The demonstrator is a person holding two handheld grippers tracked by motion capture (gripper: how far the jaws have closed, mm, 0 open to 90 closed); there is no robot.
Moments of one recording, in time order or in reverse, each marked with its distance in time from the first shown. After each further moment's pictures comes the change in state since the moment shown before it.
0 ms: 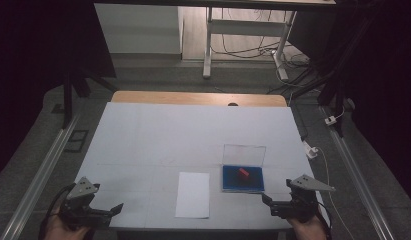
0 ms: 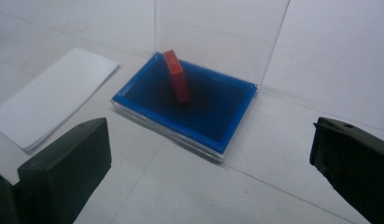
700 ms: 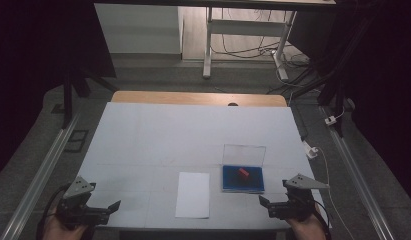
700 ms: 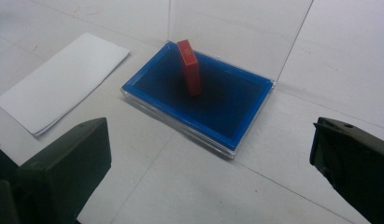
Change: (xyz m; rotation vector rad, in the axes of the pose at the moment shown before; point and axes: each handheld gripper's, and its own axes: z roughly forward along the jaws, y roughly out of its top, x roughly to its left) left arm 0.005 -0.002 -0.003 -0.021 0.033 -0.042; right arm 0.004 0.002 0.005 0.046 0.031 -0.047
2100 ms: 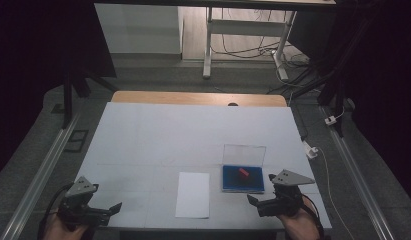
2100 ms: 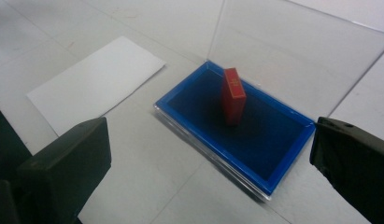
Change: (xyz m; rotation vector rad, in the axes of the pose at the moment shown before) left arm 0.000 0.001 0.004 0.033 -0.043 0.006; right arm 0.018 0.018 0.018 -0.012 0.096 -0.128
